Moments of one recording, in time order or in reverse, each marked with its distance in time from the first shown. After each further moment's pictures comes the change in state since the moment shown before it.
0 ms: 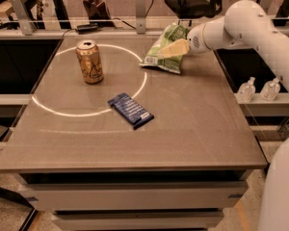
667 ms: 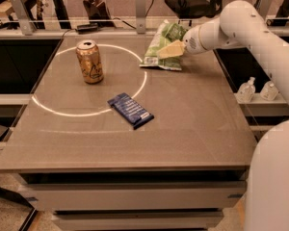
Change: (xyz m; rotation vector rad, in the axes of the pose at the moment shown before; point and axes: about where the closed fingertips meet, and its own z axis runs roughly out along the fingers) arm 0.008 0.002 0.022 -0.048 0.036 0.006
